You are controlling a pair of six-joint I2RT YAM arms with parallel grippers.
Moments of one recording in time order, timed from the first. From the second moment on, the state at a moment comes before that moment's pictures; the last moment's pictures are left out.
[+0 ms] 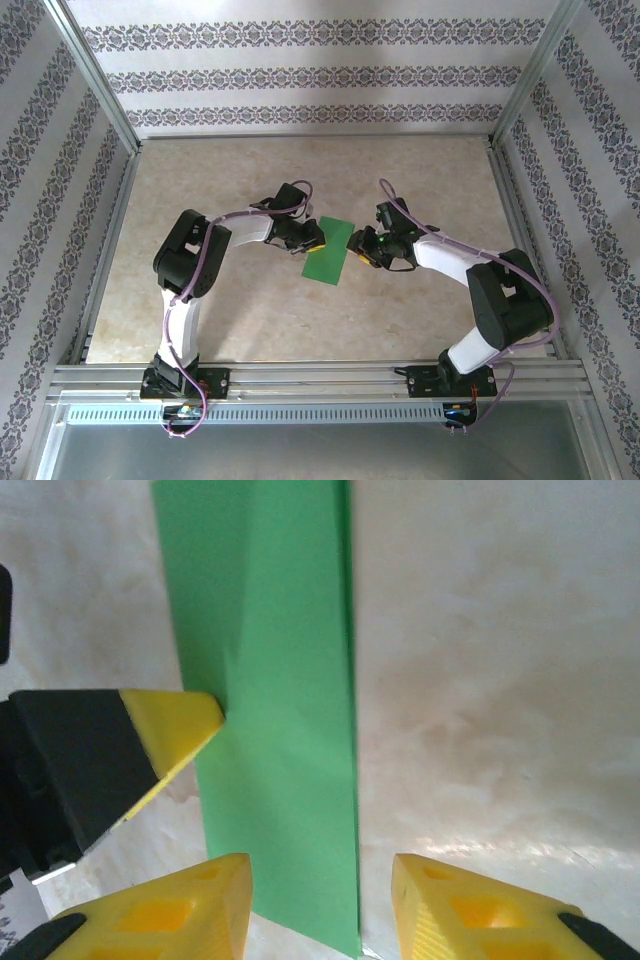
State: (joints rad) left arm -0.48 2.08 1.31 -0.28 0.50 -0.78; right arm 0.39 1.58 0.83 -0.24 -0.39 0.93
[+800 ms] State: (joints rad) left arm -0.51 1.90 1.08 -0.12 0.28 -1.08; right arm 0.44 1.58 0.81 -0.24 -0.44 1.00
